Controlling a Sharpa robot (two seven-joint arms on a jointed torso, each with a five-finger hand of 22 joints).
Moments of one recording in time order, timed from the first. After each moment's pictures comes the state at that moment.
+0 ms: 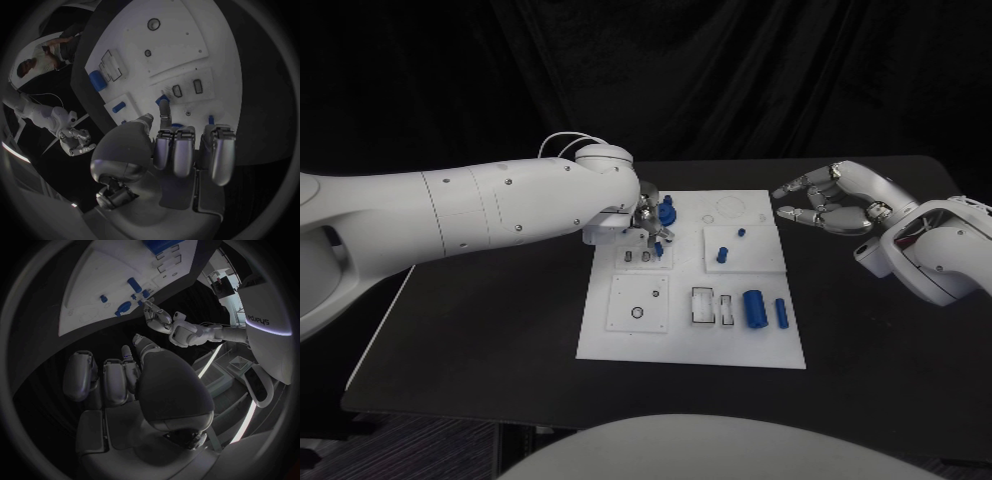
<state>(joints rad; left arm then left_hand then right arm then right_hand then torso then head) 1.40 -0.52 -0.21 1.33 -1.06 0.21 -0.64 1.06 0.09 0.11 0.25 0.17 0.97 0.02 0.53 0.75 1.47 -0.04 1.57 1.31 1.47 -0.09 1.57 1.31 0.01 1.47 0.03 1.53 1.31 1.33 -0.98 -0.25 1.50 -1.04 -0.45 0.34 1.44 -0.04 0.20 0.20 0.26 0.90 0.13 0.11 0.14 1.34 0.04 1.40 1.21 1.47 -0.03 1.34 1.17 0.08 1.41 0.08 1.26 1.31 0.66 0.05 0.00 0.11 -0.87</state>
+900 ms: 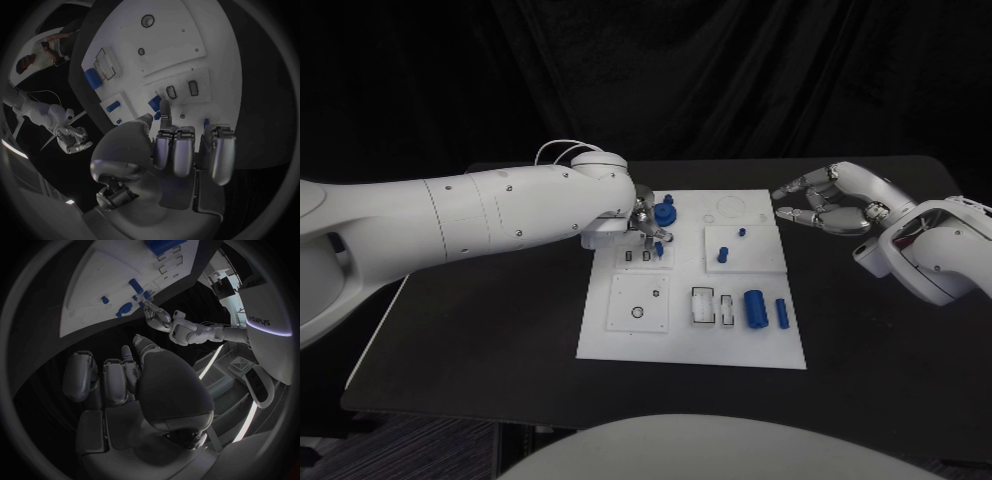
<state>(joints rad) 1.38 -0.52 -0.21 1.31 -1.06 0.18 -0.63 1.05 0.09 0.11 0.25 0.17 0.98 0.02 0.49 0.75 1.47 -0.04 1.57 1.31 1.47 -0.09 1.57 1.31 0.01 1.47 0.03 1.52 1.31 1.32 -0.98 -0.25 1.50 -1.04 -0.45 0.33 1.44 -0.04 0.20 0.20 0.26 0.90 0.13 0.11 0.14 1.34 0.04 1.40 1.21 1.47 -0.03 1.34 1.17 0.08 1.41 0.08 1.26 1.31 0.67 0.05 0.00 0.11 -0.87</state>
